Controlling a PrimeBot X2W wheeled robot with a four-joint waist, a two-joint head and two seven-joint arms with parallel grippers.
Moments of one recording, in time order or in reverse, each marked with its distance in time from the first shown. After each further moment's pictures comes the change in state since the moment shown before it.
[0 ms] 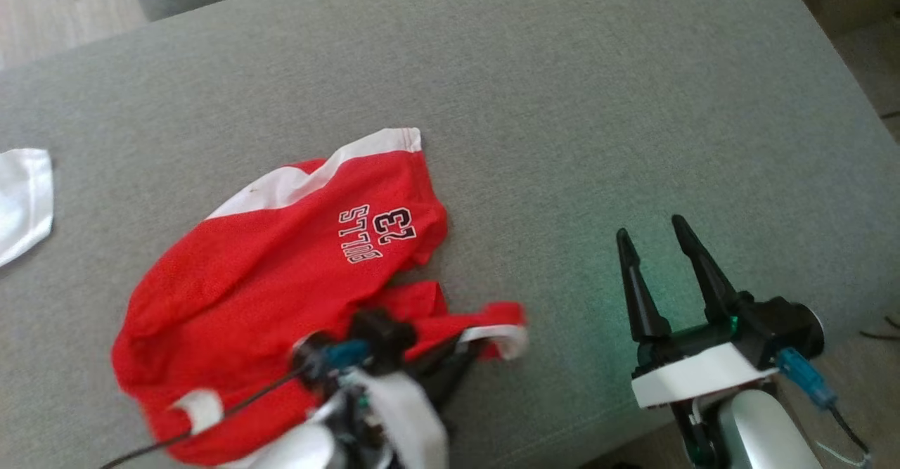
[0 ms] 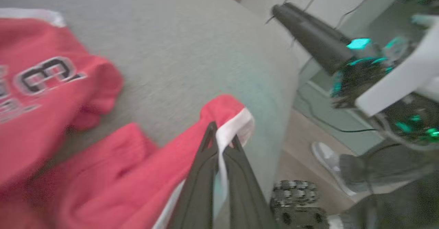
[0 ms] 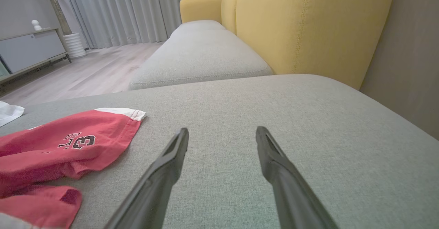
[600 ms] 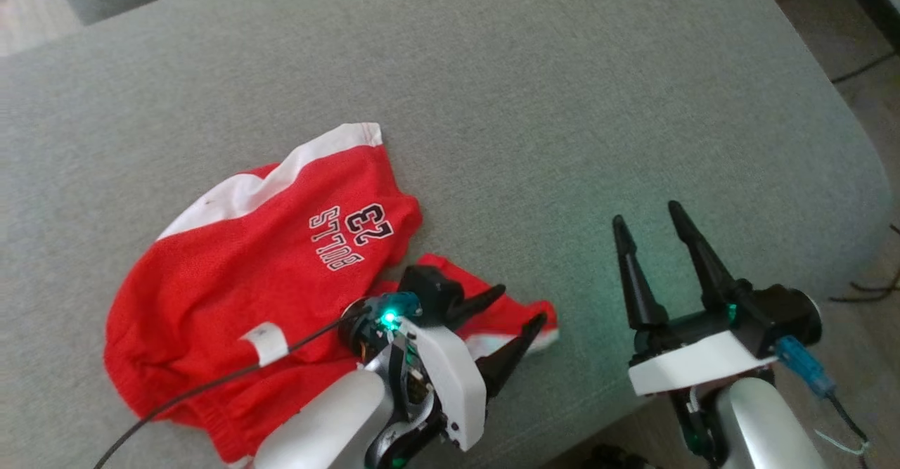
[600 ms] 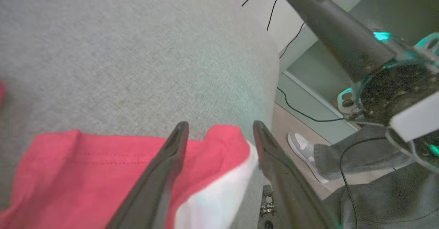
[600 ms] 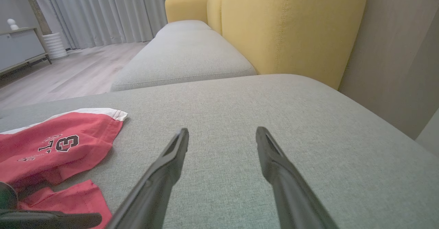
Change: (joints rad) left arm -0.212 -0.152 -0.109 0.332 -0.098 -0.069 -0.032; right arm -0.034 0.000 0.022 0.002 0.009 0.000 0.000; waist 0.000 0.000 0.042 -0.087
